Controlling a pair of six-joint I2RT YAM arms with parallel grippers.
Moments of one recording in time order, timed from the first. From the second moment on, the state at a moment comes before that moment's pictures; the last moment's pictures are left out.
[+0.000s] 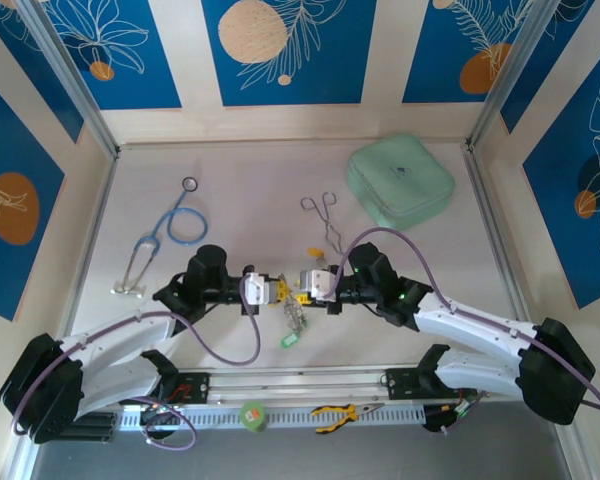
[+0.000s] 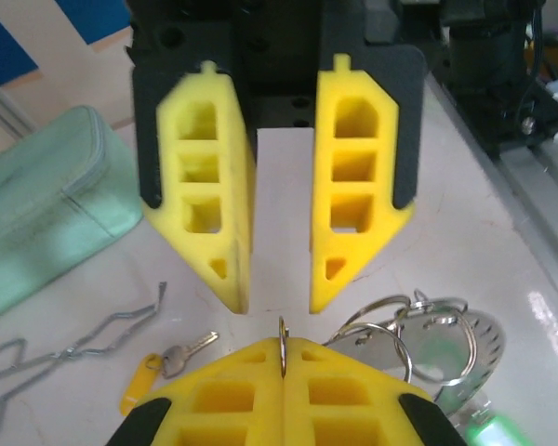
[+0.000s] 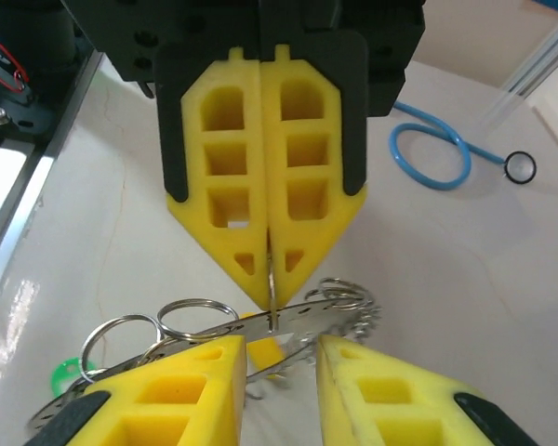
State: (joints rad) left arm -0.70 1.05 0.45 0.19 0.69 0.71; right arm 0.84 1.06 0.54 0.04 -0.45 -0.63
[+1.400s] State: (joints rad) left arm -0.69 1.09 0.37 0.42 0.66 0.52; right arm 0.85 1.14 0.53 0.14 -0.46 -0.67
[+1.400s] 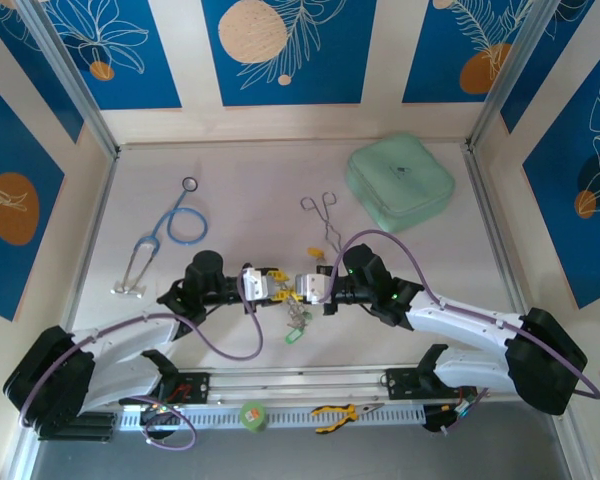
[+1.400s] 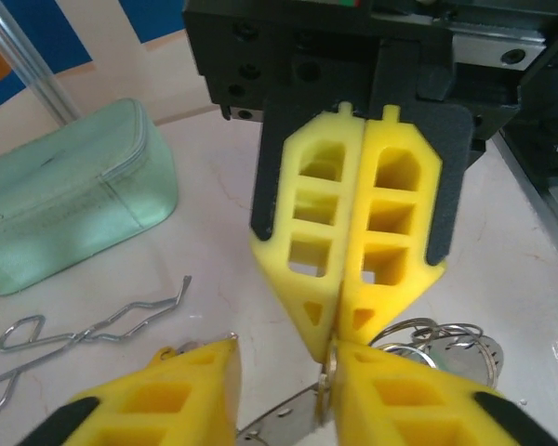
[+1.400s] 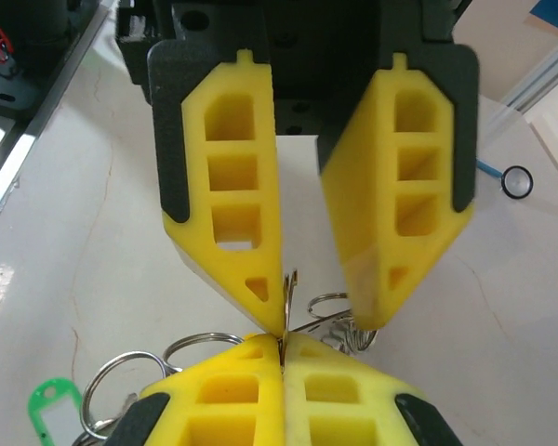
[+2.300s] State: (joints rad) left arm -0.69 1.03 0.37 0.26 0.61 0.62; right arm 0.86 1.16 0.54 0.12 -0.47 -0.65
